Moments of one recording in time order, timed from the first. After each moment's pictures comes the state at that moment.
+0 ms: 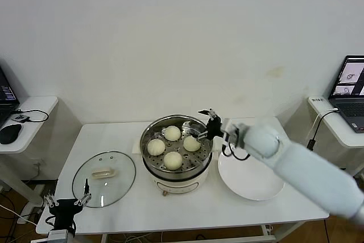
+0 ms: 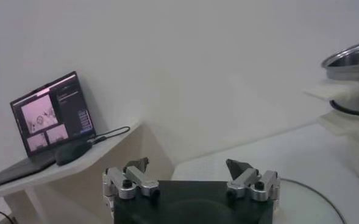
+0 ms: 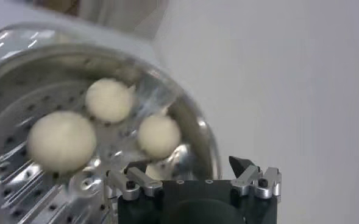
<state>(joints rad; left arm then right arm) 1.71 -1.26 -0.70 -2.00 -0.02 -0.02 -0.26 -0.42 0.80 -0.34 1.70 0.34 -0.22 -0.22</state>
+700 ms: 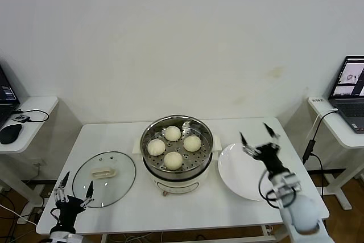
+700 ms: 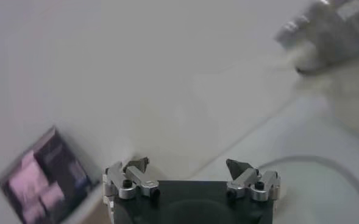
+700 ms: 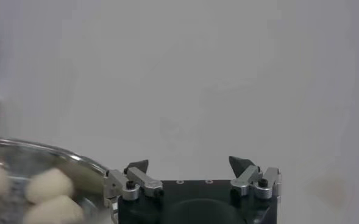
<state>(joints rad) 1.65 -1.17 -0.70 -1.83 0.55 -0.12 -0.24 -1.31 1.26 0.65 1.87 0.10 0.12 -0.15</state>
